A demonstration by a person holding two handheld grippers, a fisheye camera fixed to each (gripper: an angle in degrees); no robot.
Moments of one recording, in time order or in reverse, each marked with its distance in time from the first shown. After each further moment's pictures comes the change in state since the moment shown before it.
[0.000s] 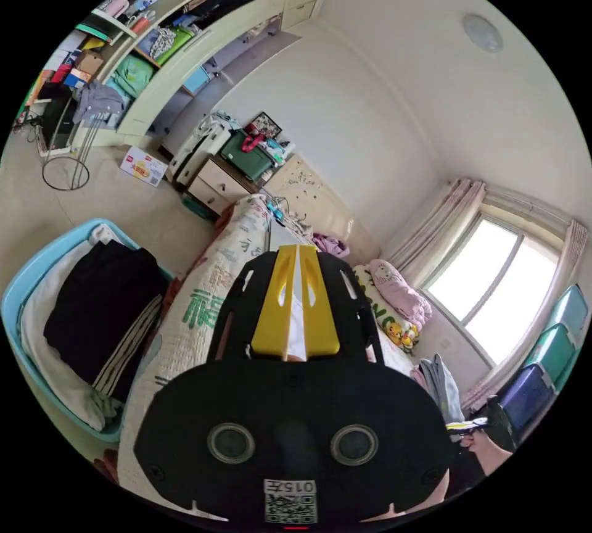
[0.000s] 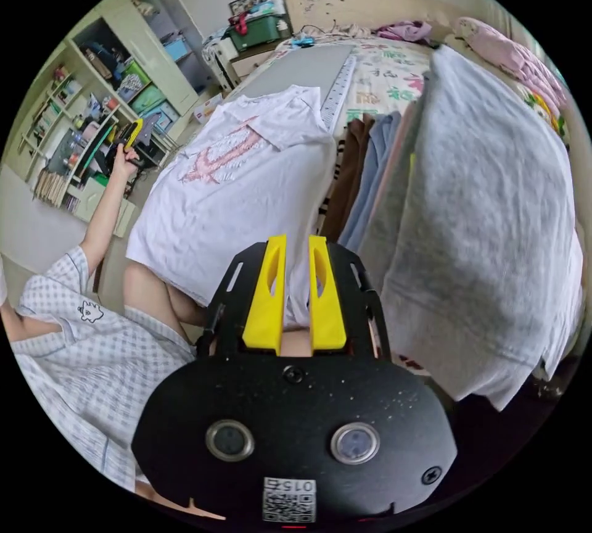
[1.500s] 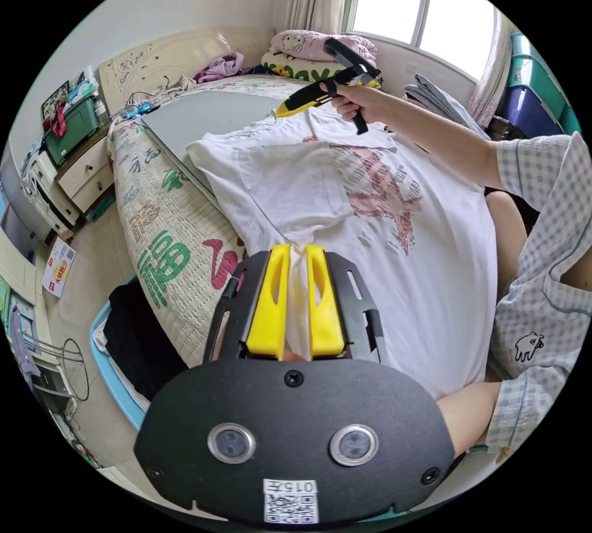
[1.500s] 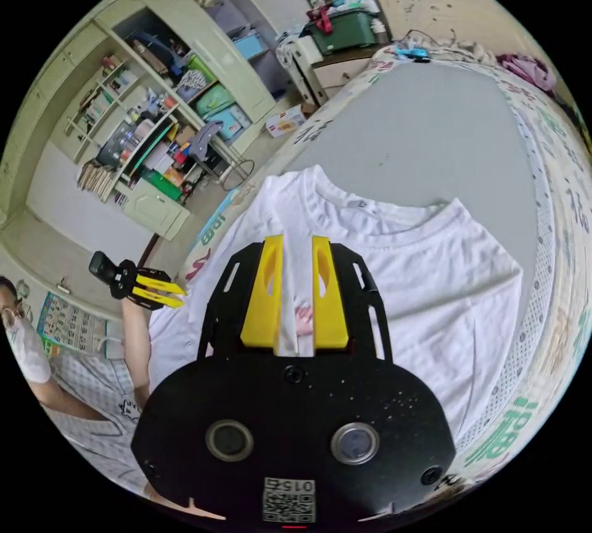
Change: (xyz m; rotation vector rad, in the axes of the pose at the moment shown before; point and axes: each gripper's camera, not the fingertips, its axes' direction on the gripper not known) left arm 0.026 0.225 0.253 -0.866 0.053 0.907; right arm 0.131 -0.484 0.322 -0.032 -0.311 -0.376
